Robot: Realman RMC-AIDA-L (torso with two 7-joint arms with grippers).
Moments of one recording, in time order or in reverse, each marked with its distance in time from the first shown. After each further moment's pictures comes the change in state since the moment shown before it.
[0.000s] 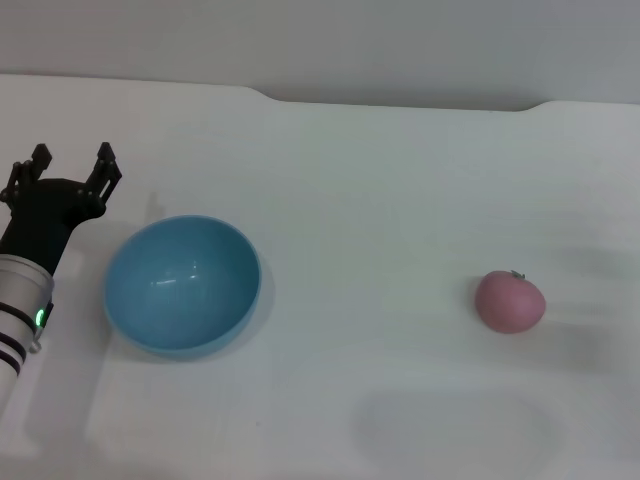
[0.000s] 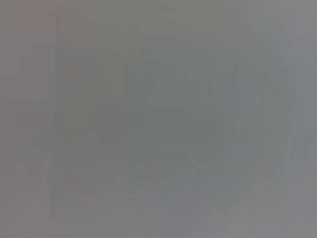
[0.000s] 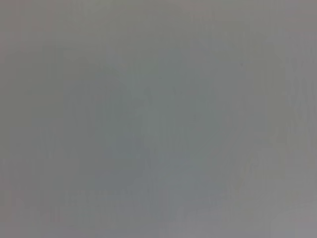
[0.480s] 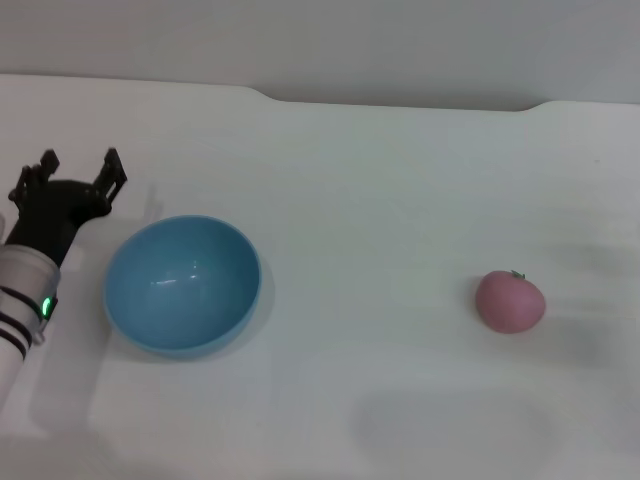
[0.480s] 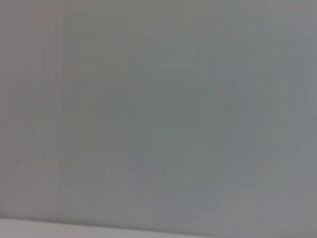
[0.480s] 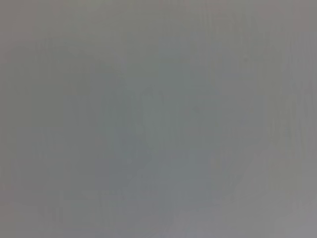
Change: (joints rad) left arm -0.035 0.002 -0.018 0.020 0.000 -0.113 -0.006; right arm 0.013 -0.001 0.000 -0.004 0.001 0.023 0.000
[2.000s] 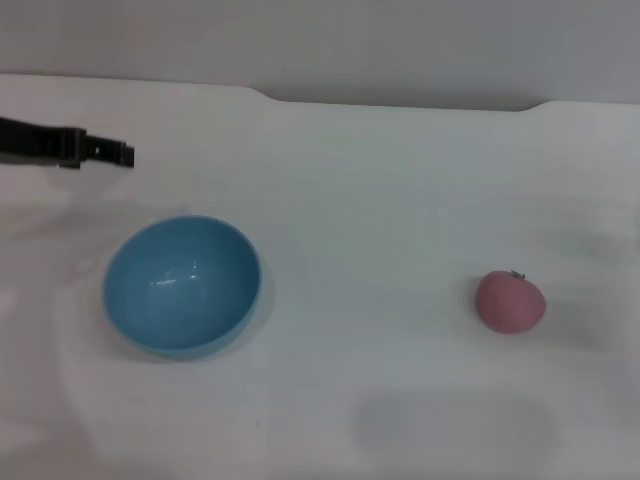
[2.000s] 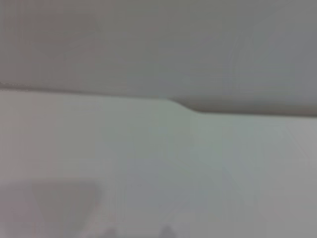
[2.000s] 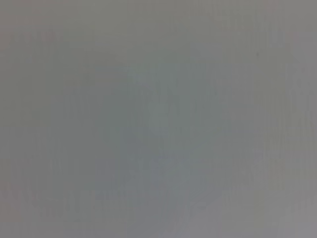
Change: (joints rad) left arm 0.025 0.054 0.655 1.449 1.352 0.322 -2.442; right arm 0.037 -0.002 0.000 -0.026 -0.001 0.070 0.000
